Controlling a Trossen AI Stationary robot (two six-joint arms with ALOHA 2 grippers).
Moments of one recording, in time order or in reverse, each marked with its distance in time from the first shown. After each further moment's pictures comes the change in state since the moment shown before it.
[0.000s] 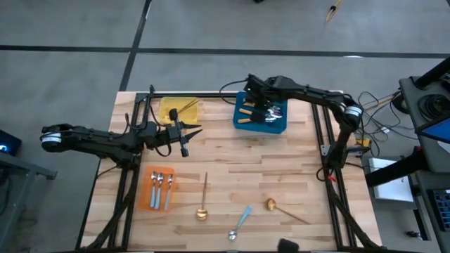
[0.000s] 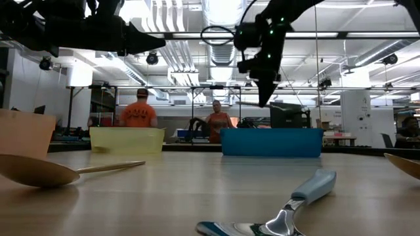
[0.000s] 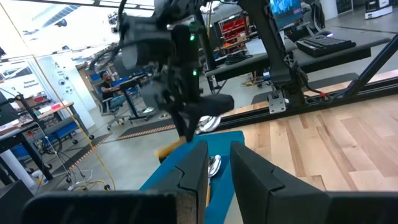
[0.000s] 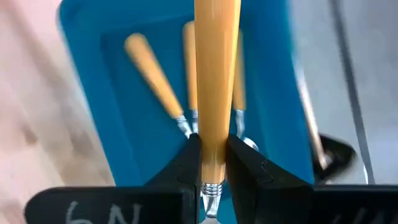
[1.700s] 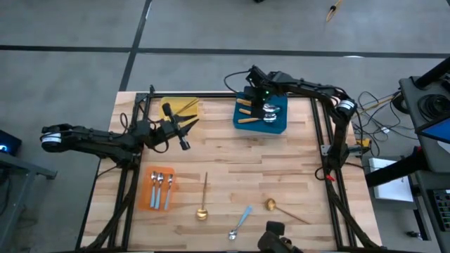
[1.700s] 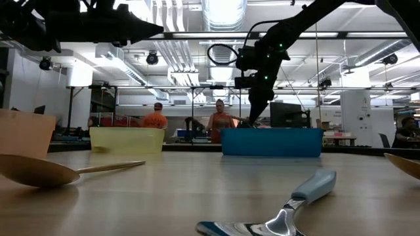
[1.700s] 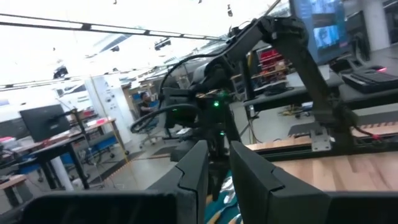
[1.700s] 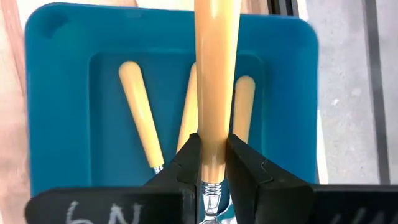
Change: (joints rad) left arm 0.003 0.000 0.000 0.178 -0.118 0.015; right arm -0.154 0.103 -0.045 0.243 -0.265 -0.370
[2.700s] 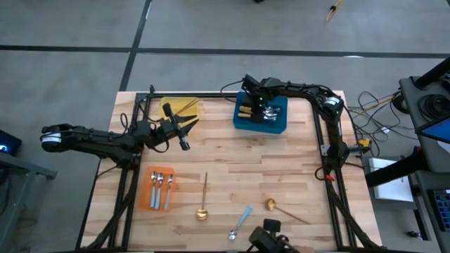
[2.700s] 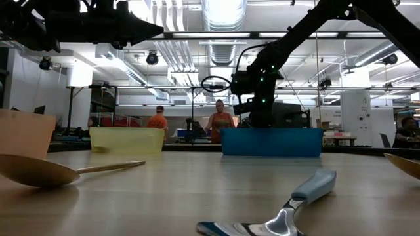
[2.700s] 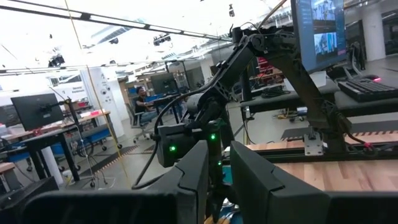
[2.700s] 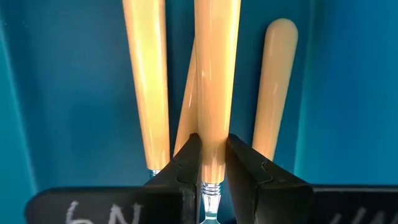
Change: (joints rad) left arm 0.000 0.000 0.000 -0.008 -0.004 -0.068; right arm -0.002 0.167 0.000 -0.003 0.090 0.008
